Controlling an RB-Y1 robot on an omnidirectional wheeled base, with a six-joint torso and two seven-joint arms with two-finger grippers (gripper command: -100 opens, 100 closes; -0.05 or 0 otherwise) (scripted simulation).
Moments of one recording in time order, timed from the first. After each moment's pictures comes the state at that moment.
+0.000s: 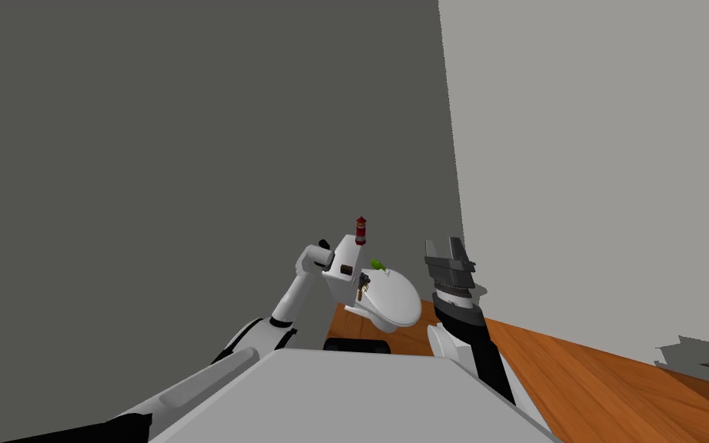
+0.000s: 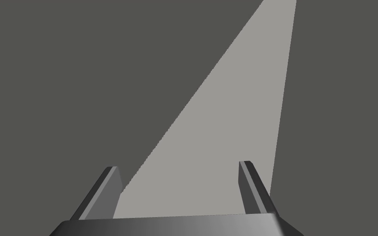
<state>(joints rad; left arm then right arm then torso) -0.43 0.16 -0.11 -1.63 0.06 1.47 0.03 0.53 0.00 -0.01 -2.31 0.05 -0.59 -0.17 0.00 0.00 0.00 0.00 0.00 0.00</state>
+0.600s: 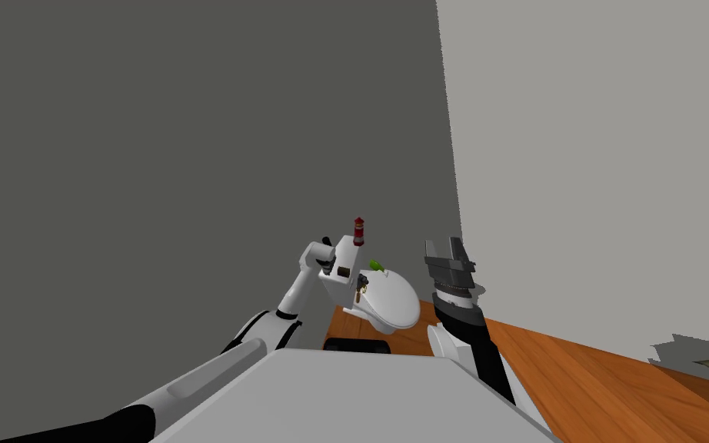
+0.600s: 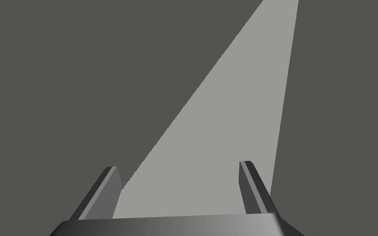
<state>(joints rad) -0.49 0.14 -0.09 -1.58 0.09 1.63 0.05 0.53 0.00 -0.01 -2.31 0.05 -0.59 -0.17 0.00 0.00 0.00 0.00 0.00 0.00</state>
